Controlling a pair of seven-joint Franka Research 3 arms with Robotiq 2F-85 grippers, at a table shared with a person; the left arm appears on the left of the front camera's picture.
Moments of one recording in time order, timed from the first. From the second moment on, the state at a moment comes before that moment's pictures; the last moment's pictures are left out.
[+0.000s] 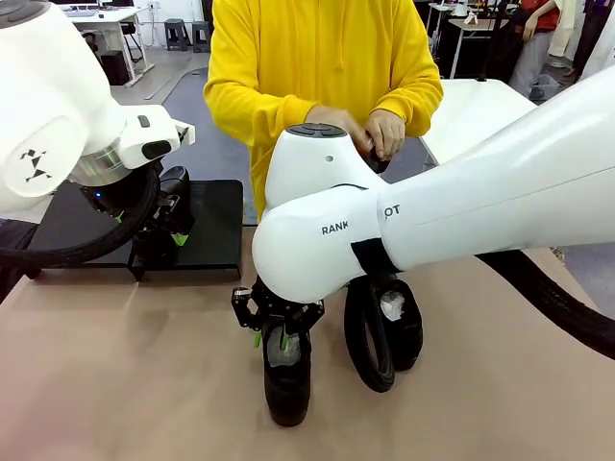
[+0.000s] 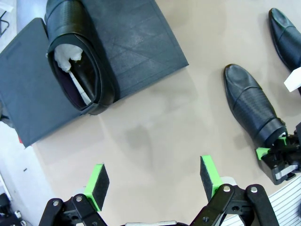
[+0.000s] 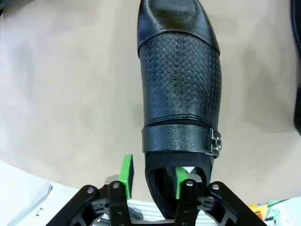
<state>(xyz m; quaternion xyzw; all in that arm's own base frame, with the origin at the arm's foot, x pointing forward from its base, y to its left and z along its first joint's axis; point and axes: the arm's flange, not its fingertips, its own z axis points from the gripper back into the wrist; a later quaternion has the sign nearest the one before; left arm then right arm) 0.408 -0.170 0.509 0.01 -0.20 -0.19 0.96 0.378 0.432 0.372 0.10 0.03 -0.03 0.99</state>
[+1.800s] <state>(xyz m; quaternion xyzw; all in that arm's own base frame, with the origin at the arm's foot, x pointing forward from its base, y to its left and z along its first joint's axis) 0.408 -0.170 0.509 0.01 -0.20 -0.19 0.96 0.333 0.386 0.450 0.09 0.01 0.01 1.00</state>
